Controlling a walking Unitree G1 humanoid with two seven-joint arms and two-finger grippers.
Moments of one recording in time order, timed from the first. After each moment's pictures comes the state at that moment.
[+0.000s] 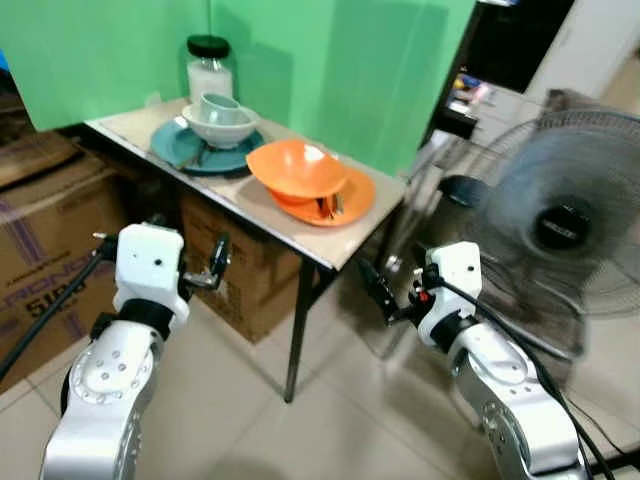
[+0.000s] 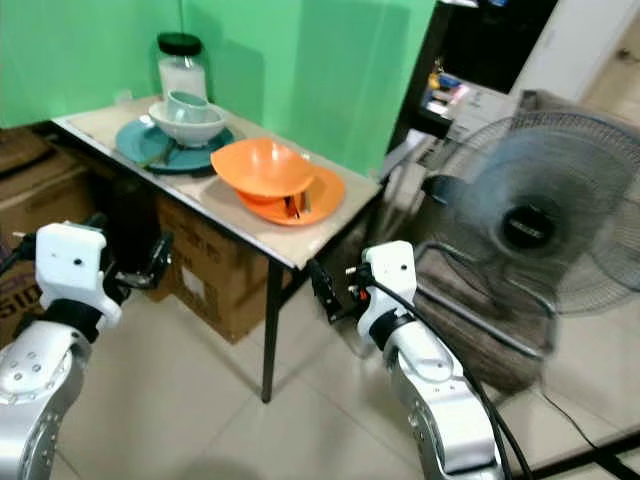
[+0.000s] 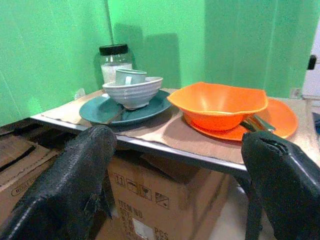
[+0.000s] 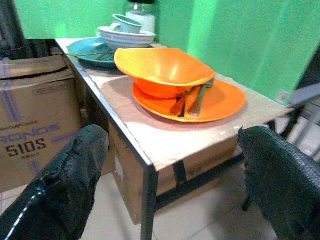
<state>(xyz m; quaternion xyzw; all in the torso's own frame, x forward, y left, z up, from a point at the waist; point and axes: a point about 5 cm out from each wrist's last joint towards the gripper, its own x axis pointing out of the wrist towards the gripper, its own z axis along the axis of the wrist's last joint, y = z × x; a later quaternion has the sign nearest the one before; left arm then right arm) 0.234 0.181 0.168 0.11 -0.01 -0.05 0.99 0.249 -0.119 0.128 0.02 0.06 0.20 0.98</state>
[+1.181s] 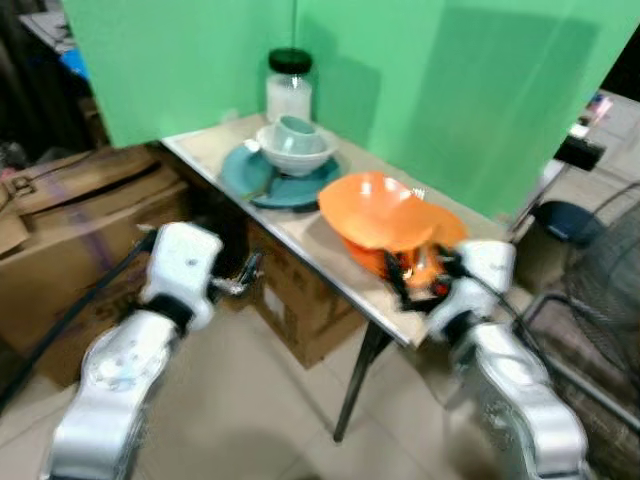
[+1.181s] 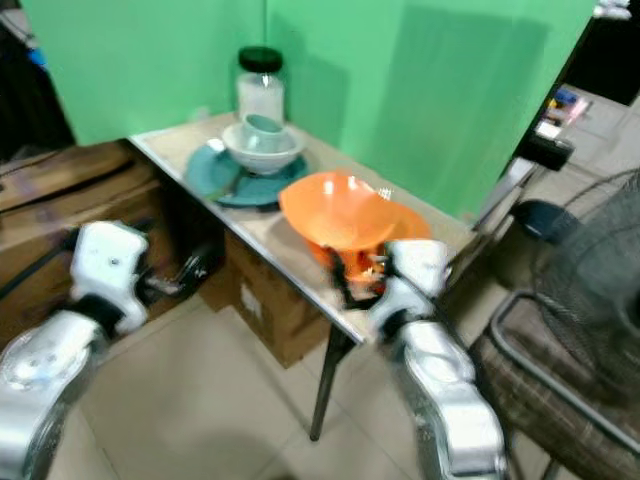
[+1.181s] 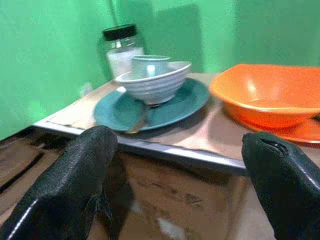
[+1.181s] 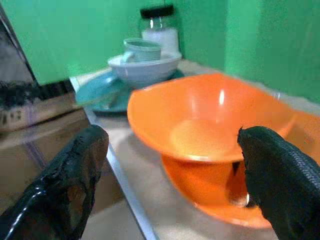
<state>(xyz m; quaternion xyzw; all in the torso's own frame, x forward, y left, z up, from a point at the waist) 0.240 0.171 0.163 0.13 0.01 -0.14 0.98 0.249 -0.121 0.134 0.10 0.05 0.15 0.98</state>
